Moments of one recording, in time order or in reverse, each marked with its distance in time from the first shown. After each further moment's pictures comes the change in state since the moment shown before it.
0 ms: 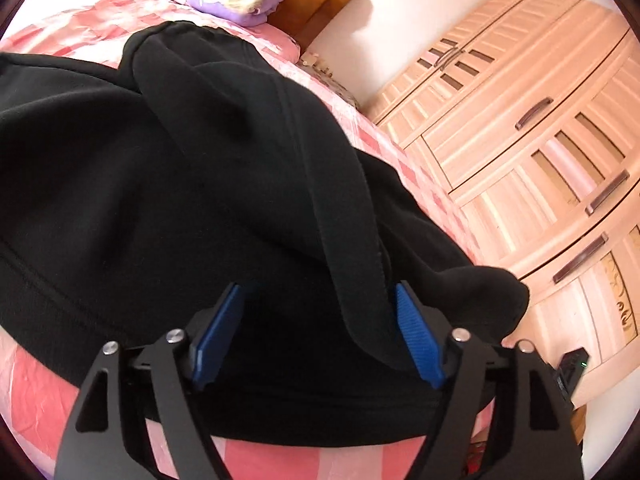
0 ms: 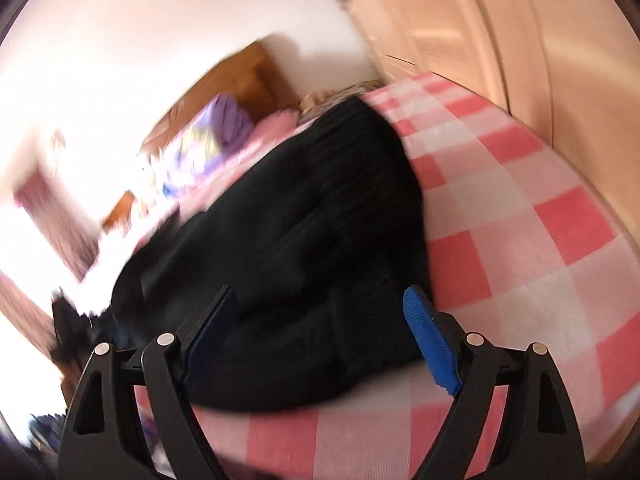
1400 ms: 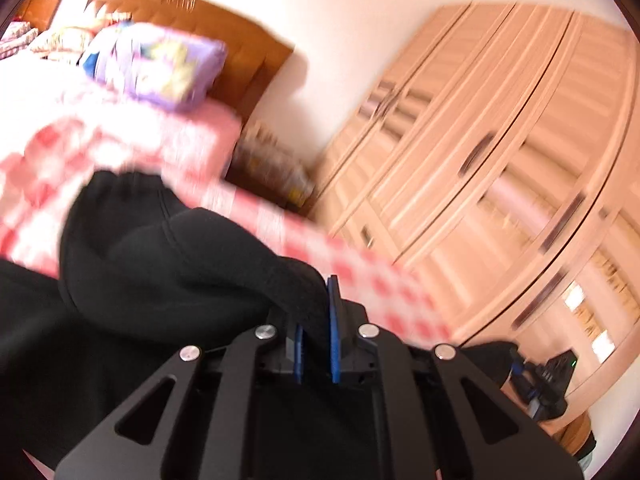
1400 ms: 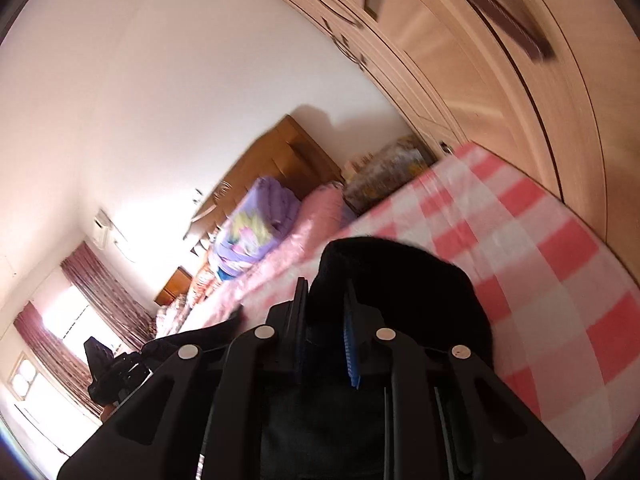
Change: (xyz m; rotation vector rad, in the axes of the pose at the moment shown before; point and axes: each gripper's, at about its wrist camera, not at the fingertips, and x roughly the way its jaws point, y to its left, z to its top) left arm -0.063 -0.076 0.117 0.175 -0.212 -0.122; right arm -0.029 0.032 0.082 0.088 -0.231 0.225
